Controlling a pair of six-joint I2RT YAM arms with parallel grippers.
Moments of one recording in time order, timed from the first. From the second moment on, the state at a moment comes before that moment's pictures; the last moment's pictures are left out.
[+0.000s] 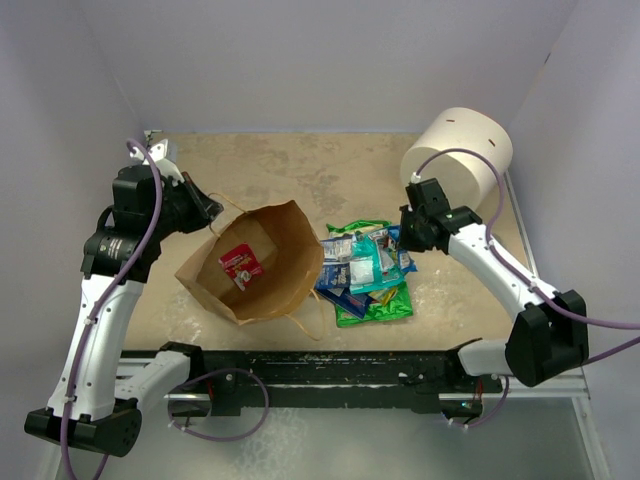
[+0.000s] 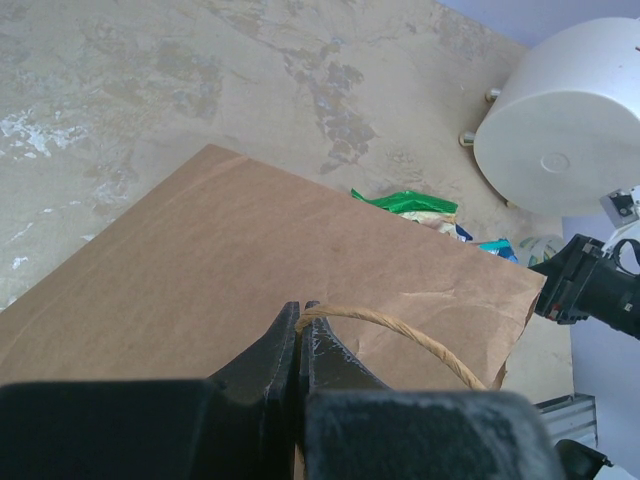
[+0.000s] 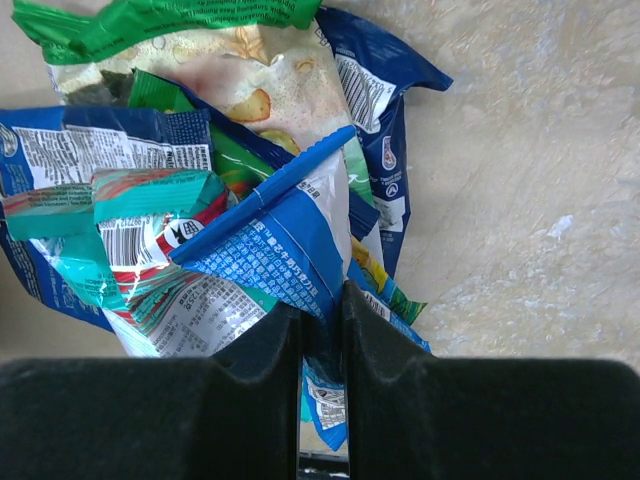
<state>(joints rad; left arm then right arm) -0.16 0.97 1.28 -0.82 0.15 -0.55 0.37 1.35 1.04 -0.71 0.09 0.47</state>
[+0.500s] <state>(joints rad) -0.16 0.97 1.29 -0.81 0.15 -0.54 0.37 1.40 1.03 -0.72 0.03 0.41</state>
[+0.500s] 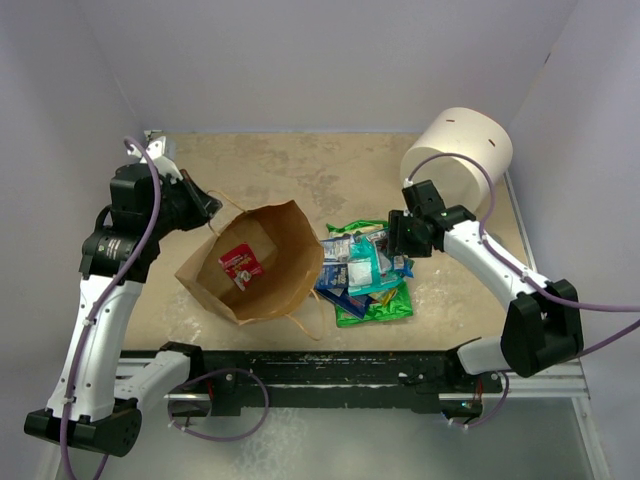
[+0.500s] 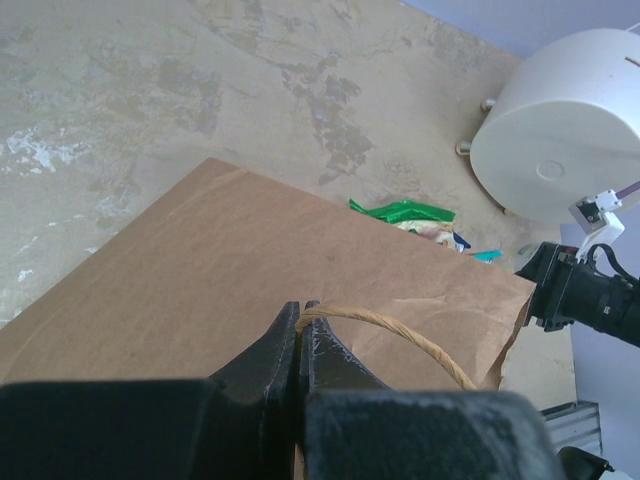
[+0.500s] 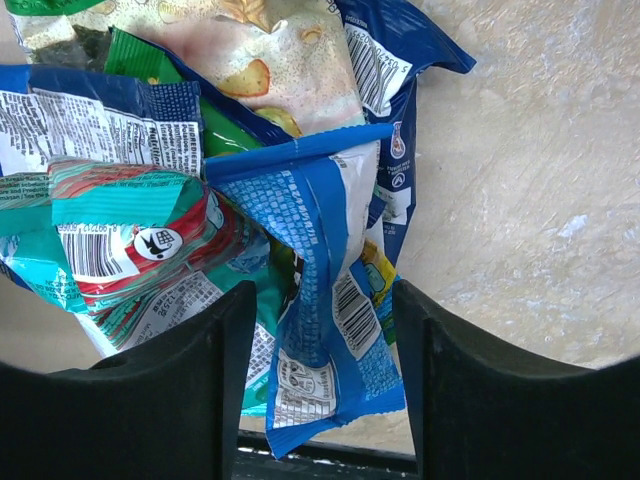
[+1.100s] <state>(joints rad) -0.16 0.99 1.39 -0.79 0.04 -0.48 0.37 1.36 1.19 -0.82 0.03 0.31</state>
